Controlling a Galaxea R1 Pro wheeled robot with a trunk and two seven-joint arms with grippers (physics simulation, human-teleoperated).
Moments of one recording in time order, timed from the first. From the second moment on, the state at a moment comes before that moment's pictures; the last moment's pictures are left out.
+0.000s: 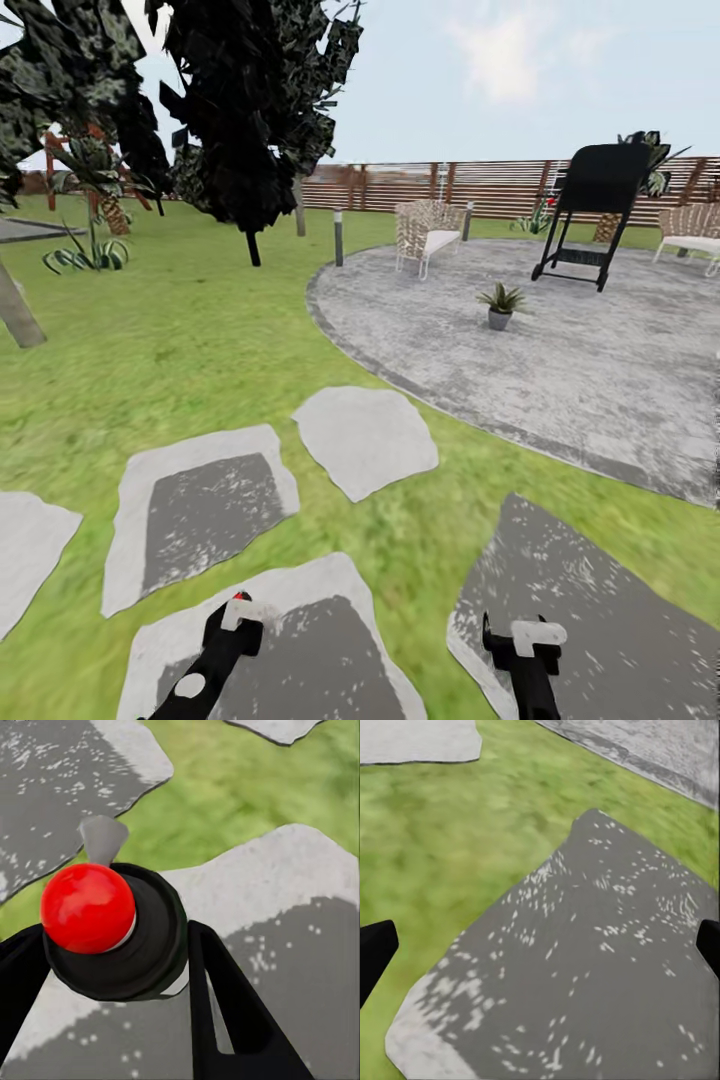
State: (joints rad) left arm -0.44 -0.07 0.41 -0.37 -0.53 -0.33 -0.08; right arm -0.44 -0.02 -0.05 -0.15 0.23 -0.65 -0.34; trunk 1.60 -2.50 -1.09
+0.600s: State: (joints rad) left arm -0.30 0.02 0.41 -0.36 -0.29 -0.42 -0.08; right arm -0.44 -0.02 -0.18 -0.05 0.22 -0.65 -0.35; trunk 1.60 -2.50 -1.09
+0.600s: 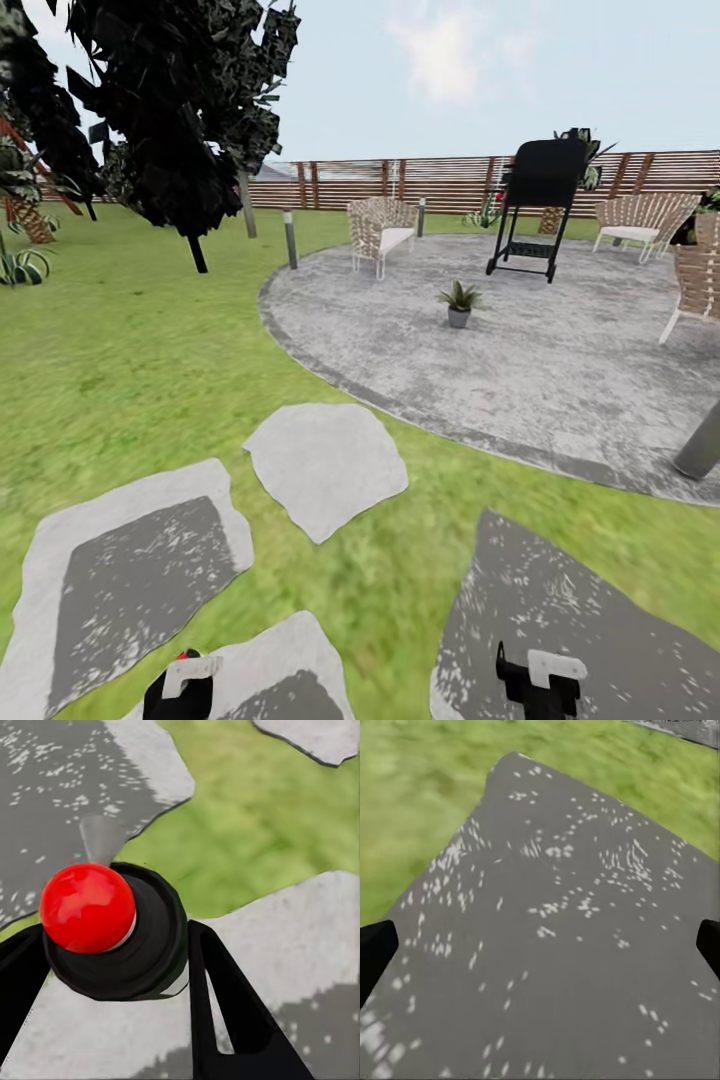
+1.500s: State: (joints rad) left arm -0.30 0.02 0.41 -0.36 -0.29 -0.42 -0.08; right arm -0.44 -0.02 -0.18 -0.05 0.22 -0.65 -0.34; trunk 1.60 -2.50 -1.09
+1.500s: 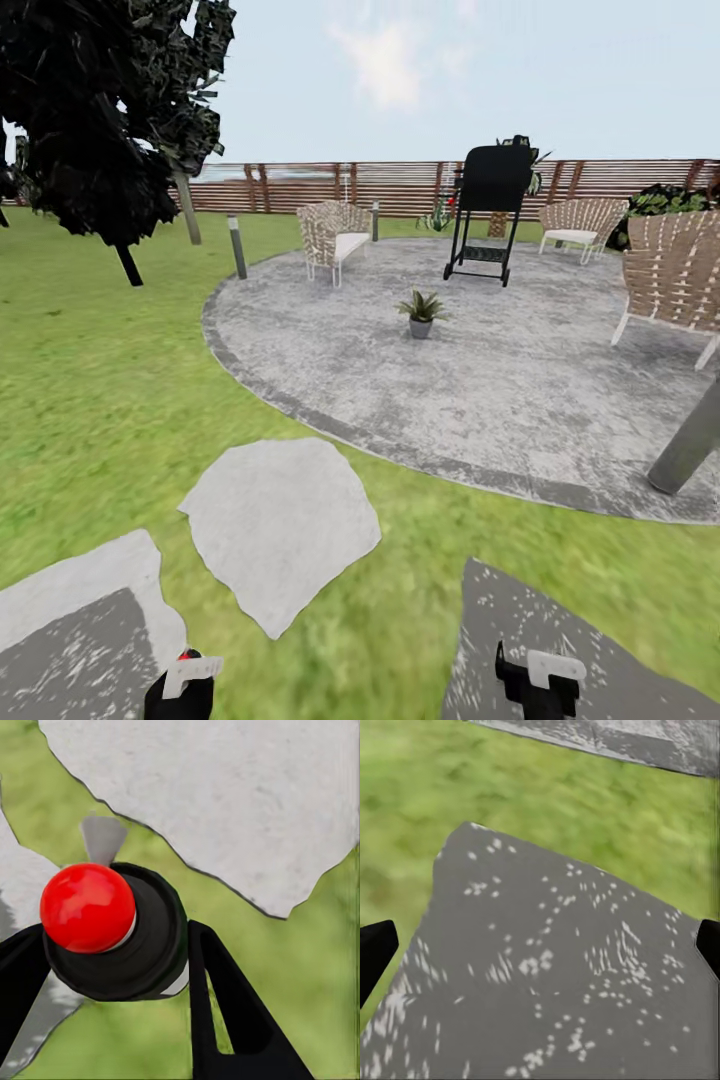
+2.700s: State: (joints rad) left arm -0.30 0.02 0.41 -0.36 -0.29 -0.42 -0.08; right arm -0.44 -0.02 -0.18 -0.05 0.22 -0.65 -0.34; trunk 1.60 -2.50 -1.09
